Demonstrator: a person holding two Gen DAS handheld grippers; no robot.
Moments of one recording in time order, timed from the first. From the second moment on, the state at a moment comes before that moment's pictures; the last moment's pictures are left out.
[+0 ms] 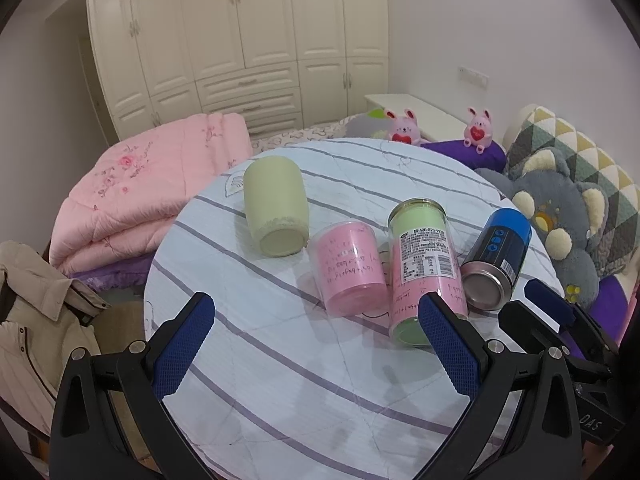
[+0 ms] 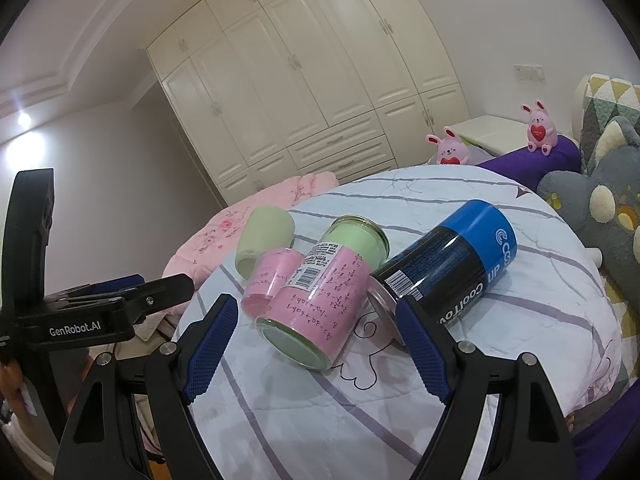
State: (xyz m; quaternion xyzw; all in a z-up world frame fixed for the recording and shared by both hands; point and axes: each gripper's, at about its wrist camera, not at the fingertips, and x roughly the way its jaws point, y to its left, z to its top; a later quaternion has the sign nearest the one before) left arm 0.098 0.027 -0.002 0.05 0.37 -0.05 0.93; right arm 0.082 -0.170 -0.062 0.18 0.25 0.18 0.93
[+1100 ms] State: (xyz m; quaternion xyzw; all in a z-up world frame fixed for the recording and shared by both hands) left arm 0.105 0.032 -0.009 0.04 0.38 -0.05 0.92; right arm 0.081 -0.172 -0.064 0.18 0.25 0.15 0.94
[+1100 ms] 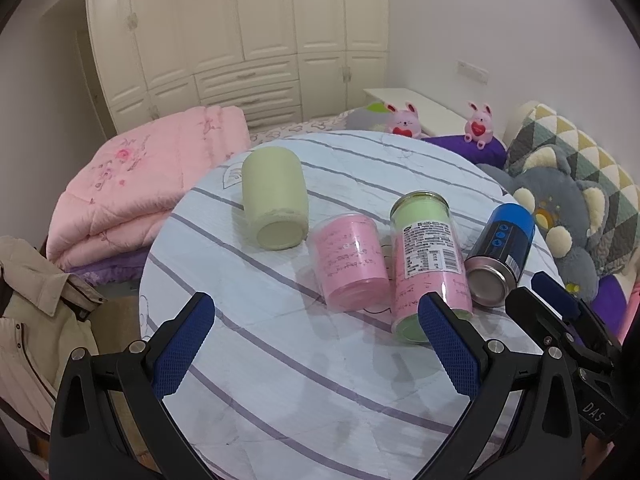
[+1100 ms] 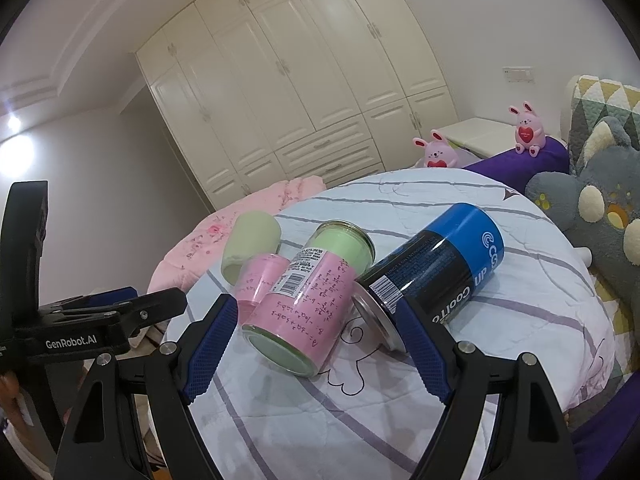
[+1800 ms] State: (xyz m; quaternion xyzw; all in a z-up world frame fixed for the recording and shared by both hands) left arm 0.193 0.074 -0.010 0.00 0.43 -0.05 0.90; right arm 0.115 -0.159 -0.041 0.11 0.29 0.11 0.94
